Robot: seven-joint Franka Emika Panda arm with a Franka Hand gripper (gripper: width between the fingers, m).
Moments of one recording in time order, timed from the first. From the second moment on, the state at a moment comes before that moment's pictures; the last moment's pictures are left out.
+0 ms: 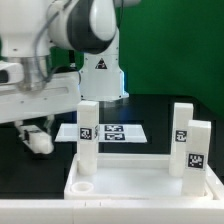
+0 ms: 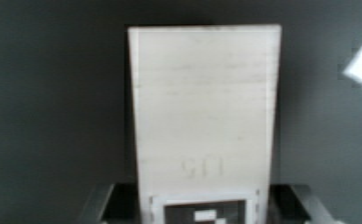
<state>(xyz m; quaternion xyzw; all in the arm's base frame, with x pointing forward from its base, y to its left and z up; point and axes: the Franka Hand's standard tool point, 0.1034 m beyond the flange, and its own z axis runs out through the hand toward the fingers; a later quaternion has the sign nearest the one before) 0.410 -0.149 0.026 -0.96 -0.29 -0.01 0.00</state>
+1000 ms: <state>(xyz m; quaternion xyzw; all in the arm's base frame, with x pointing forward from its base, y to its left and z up) 0.402 -0.158 0.031 -0.74 -0.67 0.03 -0.02</state>
